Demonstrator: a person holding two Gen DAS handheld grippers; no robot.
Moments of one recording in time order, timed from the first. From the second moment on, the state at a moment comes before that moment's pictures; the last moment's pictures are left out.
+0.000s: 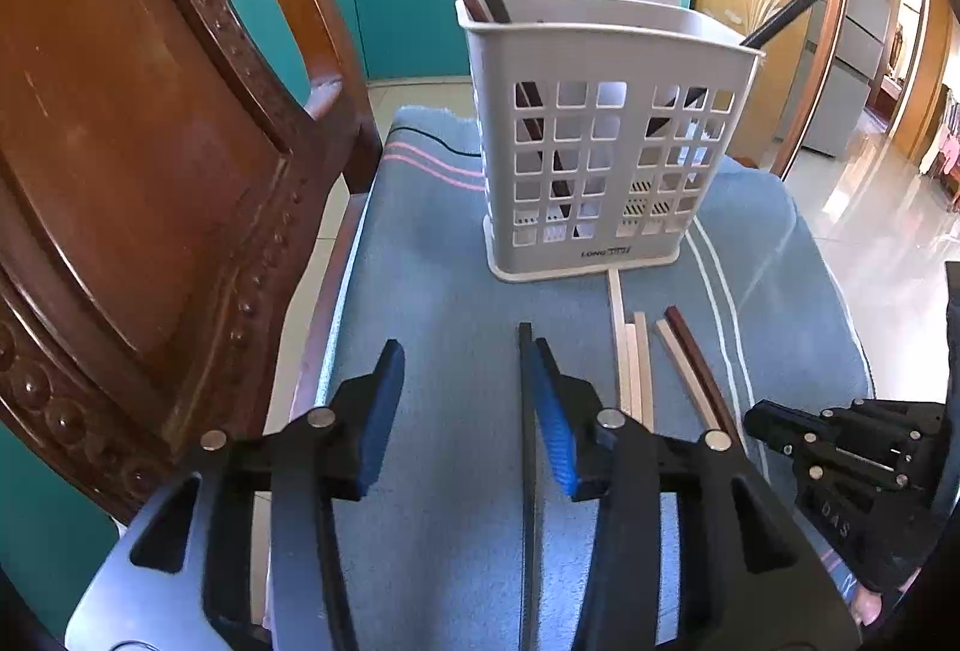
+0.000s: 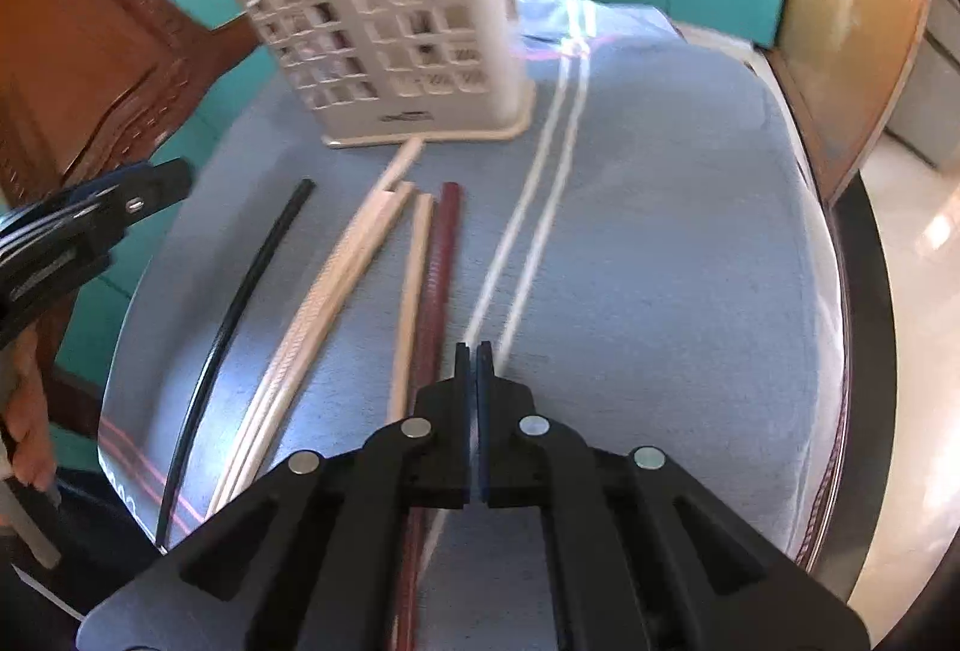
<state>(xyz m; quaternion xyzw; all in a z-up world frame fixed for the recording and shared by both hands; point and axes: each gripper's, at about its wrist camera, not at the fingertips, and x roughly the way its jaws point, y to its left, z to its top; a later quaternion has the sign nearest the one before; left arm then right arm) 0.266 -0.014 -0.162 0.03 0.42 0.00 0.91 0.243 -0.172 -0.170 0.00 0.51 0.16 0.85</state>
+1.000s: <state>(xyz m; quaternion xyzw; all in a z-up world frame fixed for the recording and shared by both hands) 0.278 -0.011 -0.191 0.04 0.45 0.01 0.89 0.245 -0.182 -0.170 -0.03 0.50 0.13 0.85</state>
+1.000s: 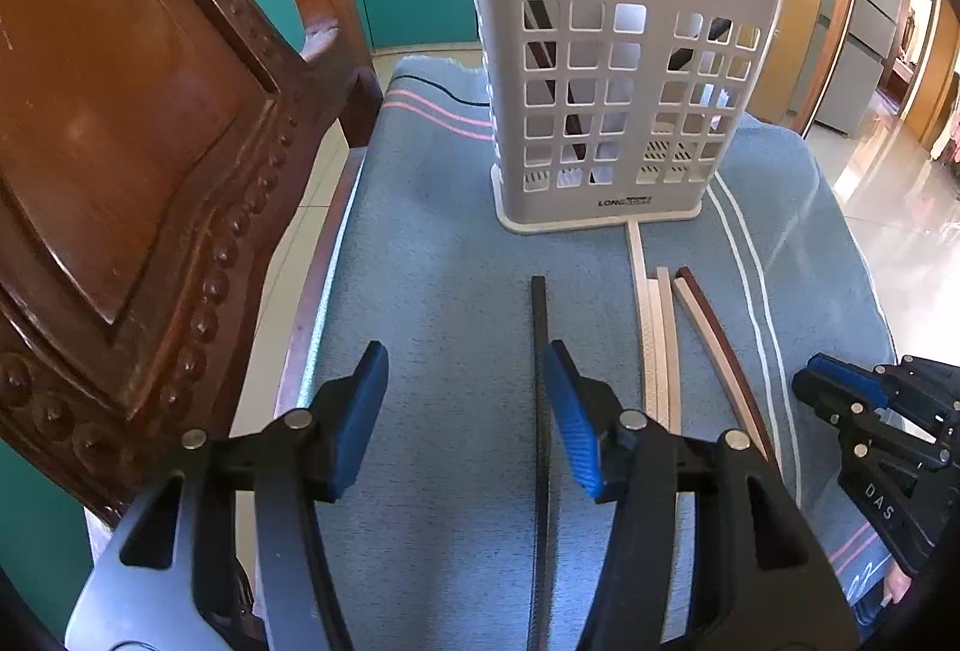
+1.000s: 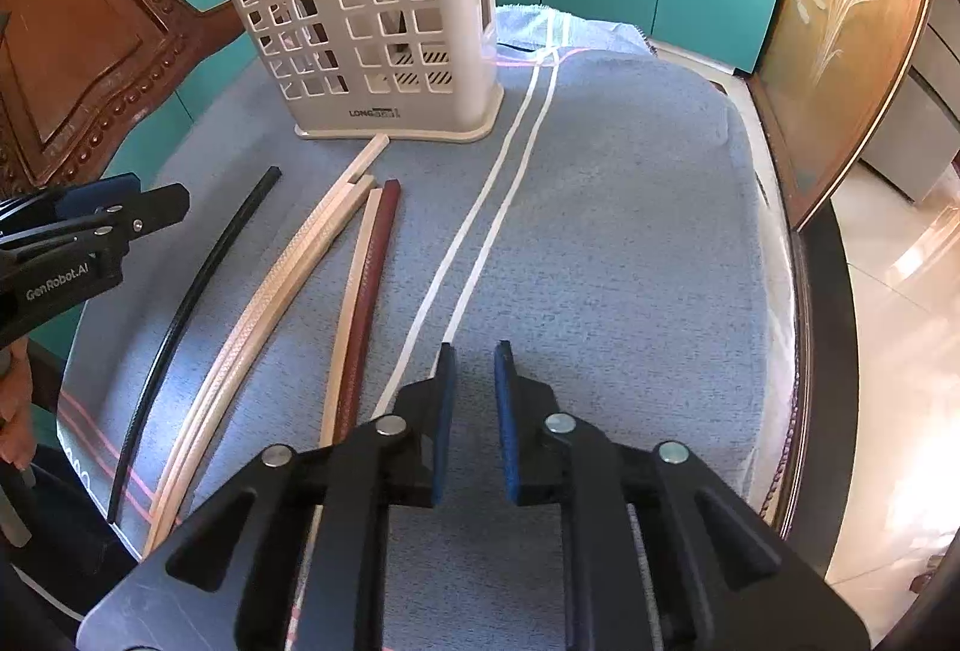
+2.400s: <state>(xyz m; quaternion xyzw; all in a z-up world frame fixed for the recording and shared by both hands) 0.277 -0.022 -0.209 0.05 0.47 0.01 0.88 0.242 -0.176 -0.169 -0.03 0.50 0.13 0.86</state>
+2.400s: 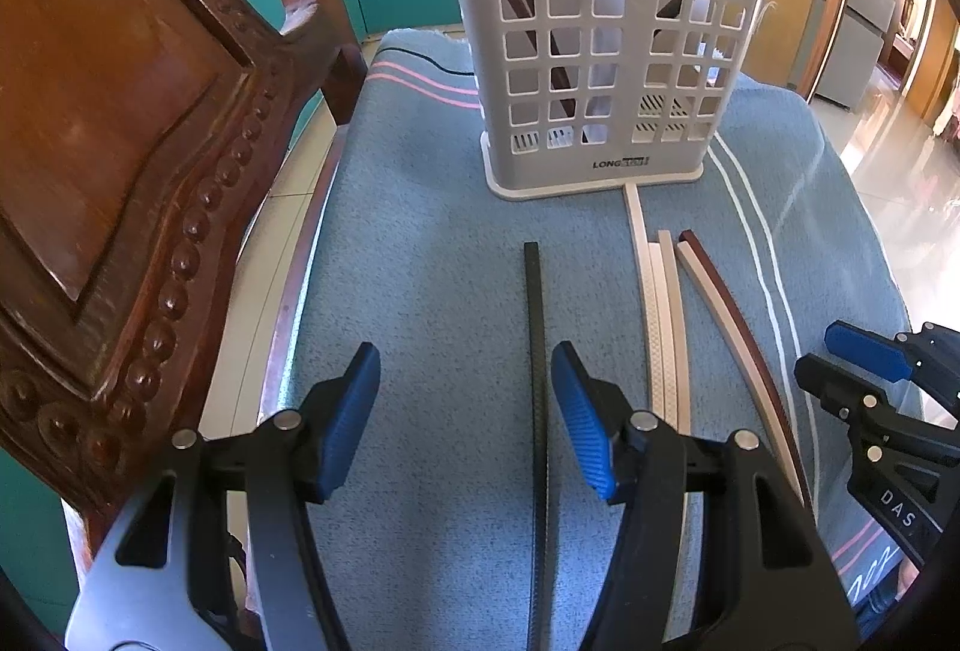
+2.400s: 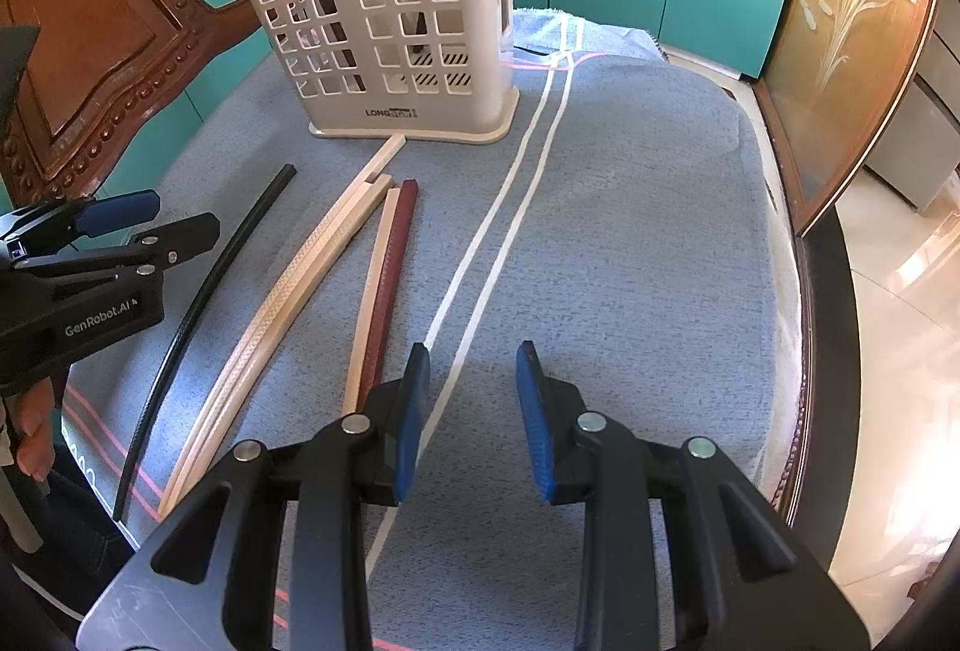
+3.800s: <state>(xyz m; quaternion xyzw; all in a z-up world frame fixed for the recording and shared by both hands) 0.274 -0.017 -0.210 0.04 0.47 0.00 0.88 0.241 -0.191 -0.151 -0.01 0.46 0.15 0.87</state>
